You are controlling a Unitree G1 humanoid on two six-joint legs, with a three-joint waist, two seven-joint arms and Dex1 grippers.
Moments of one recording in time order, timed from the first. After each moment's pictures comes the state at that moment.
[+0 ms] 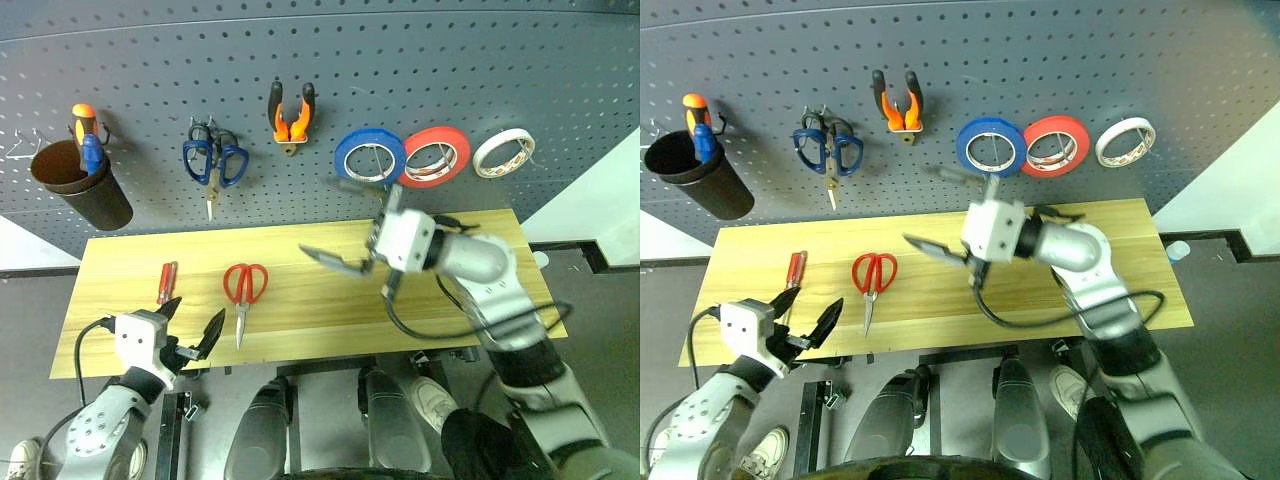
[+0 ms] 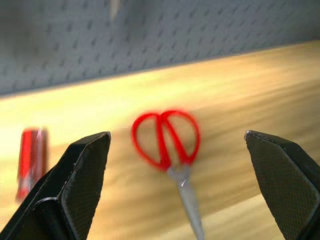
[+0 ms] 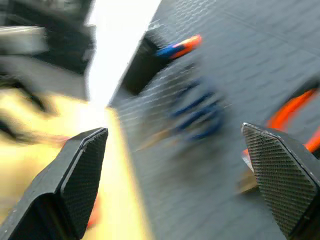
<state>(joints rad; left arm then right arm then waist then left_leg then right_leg) 0.38 0.33 0.18 -0.40 -0.27 0.23 -0.33 -0.35 -0.56 0.21 -0.32 0.22 -0.06 0.90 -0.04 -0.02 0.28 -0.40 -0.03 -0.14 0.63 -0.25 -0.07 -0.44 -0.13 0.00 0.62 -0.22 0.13</state>
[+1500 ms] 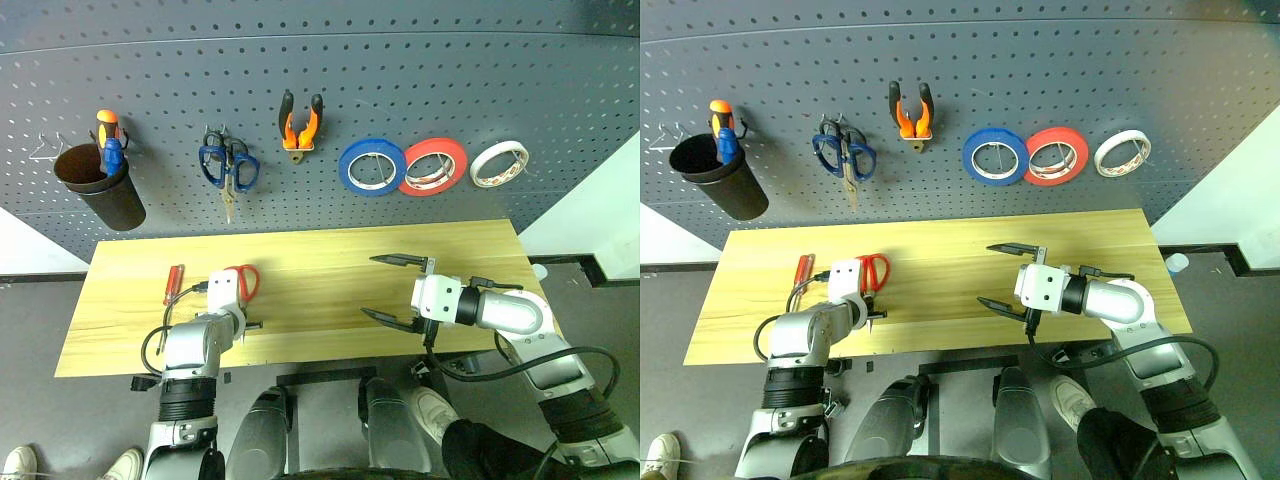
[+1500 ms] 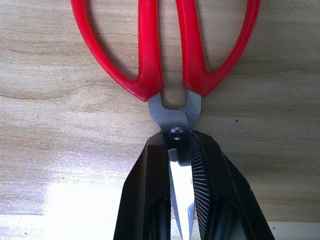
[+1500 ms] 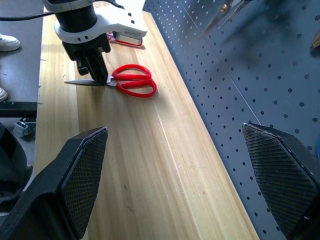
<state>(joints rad) -0.26 0.08 0.16 -0.02 -0.13 1.15 0.06 -0.16 -0.65 0.15 -0.12 0.09 -0.24 0.92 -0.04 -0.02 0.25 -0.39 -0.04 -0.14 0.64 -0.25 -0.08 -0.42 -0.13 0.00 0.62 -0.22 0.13</state>
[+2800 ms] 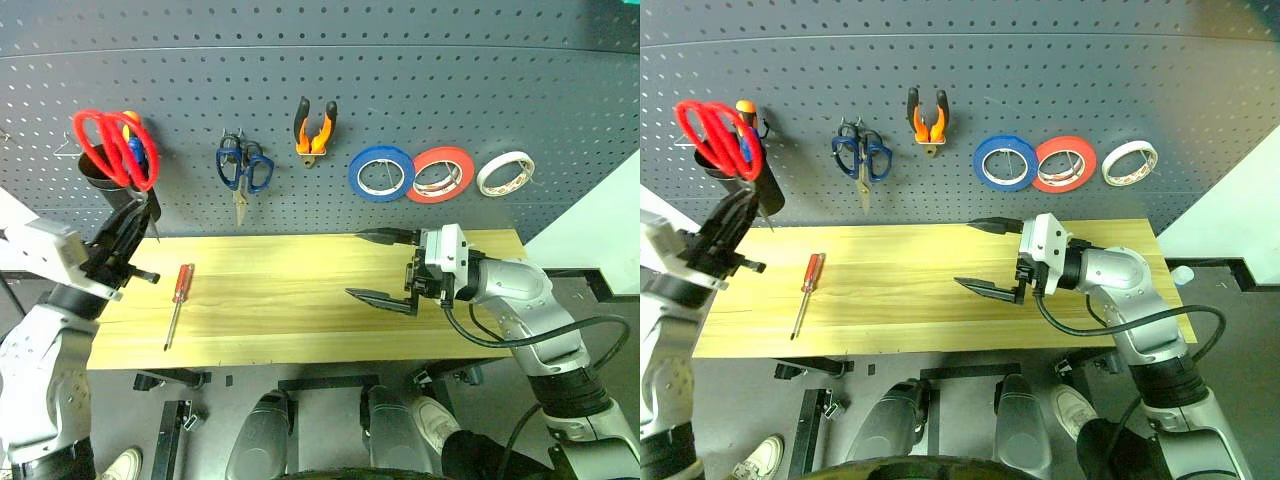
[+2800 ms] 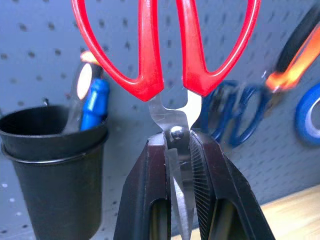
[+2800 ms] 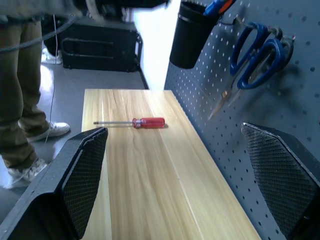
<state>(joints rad) -0.04 0.47 0.44 -0.28 -0.43 0.17 -0.54 -0.30 -0.58 0.11 -0.24 0.47 0.15 1.04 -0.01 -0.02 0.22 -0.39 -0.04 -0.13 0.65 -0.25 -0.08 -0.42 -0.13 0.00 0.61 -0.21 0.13</state>
